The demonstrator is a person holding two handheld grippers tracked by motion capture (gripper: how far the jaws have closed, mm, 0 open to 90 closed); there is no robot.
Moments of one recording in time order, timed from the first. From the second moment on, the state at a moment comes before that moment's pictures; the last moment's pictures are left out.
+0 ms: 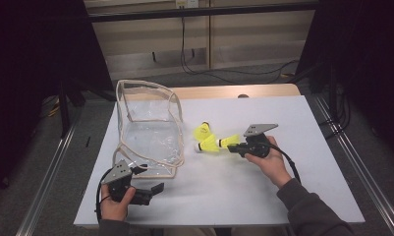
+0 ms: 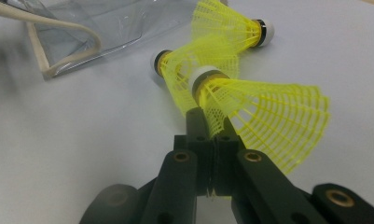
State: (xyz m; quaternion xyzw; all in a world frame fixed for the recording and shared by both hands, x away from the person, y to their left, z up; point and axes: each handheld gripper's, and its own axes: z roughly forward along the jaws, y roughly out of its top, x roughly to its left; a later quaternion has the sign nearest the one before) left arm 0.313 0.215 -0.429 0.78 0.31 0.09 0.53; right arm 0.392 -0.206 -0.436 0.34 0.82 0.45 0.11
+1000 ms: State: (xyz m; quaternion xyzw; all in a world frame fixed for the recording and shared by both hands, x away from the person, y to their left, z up) left arm 0.314 0.215 -0.430 0.78 0.31 0.08 0.54; right arm 0.399 -0.198 -0.438 0.33 0.83 0.45 0.10
